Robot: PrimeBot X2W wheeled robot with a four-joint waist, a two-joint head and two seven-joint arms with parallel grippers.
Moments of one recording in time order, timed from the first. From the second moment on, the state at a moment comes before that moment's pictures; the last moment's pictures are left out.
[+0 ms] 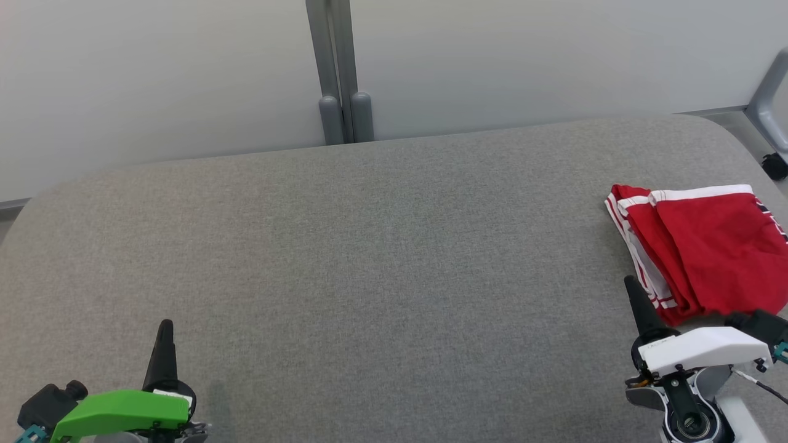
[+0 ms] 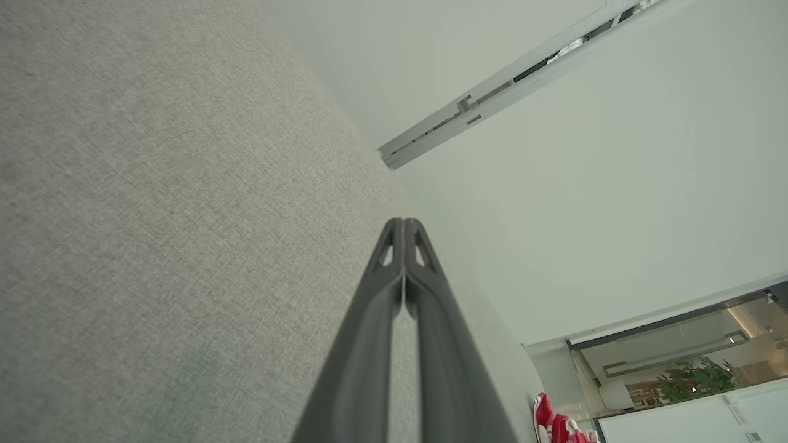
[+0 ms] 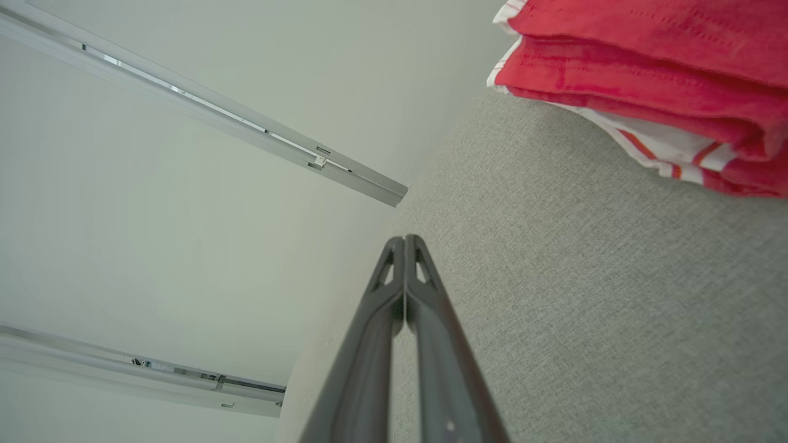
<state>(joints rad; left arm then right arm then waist) -0.03 0.07 0.07 0.28 -1.11 -0.12 -0.03 -0.11 -0.14 0.03 0.30 1.17 0.13 -0.03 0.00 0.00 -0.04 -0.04</state>
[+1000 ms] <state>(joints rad) -0.07 0.06 0.09 0.26 -1.37 -0.12 0.05 -0.11 -0.09 -0.05 0.27 1.40 0.13 0.05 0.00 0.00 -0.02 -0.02</state>
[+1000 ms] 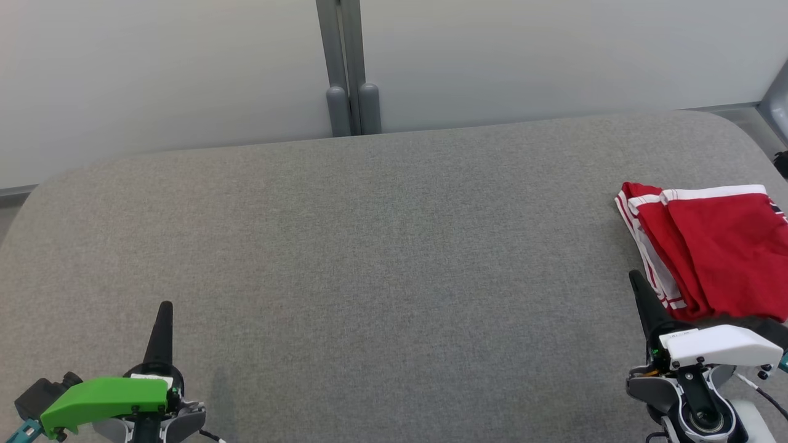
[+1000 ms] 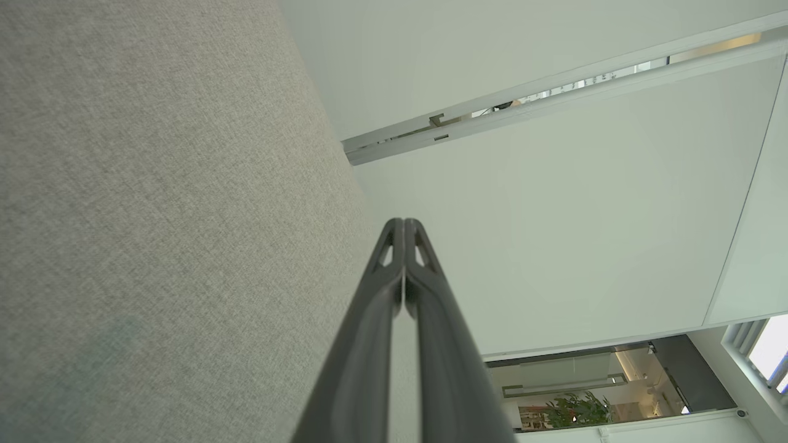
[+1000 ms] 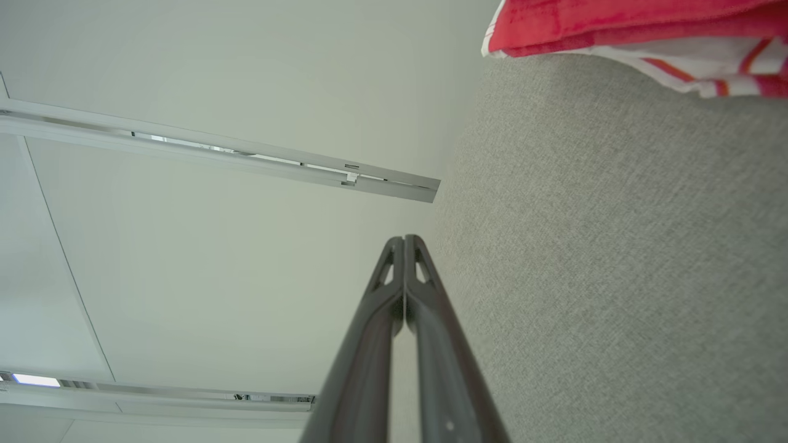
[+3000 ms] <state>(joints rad) -0.10 0.05 0.11 0.25 -1.61 -0.13 0.11 -0.11 -0.05 -0.12 0.25 1.61 0.13 0.11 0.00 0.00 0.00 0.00</state>
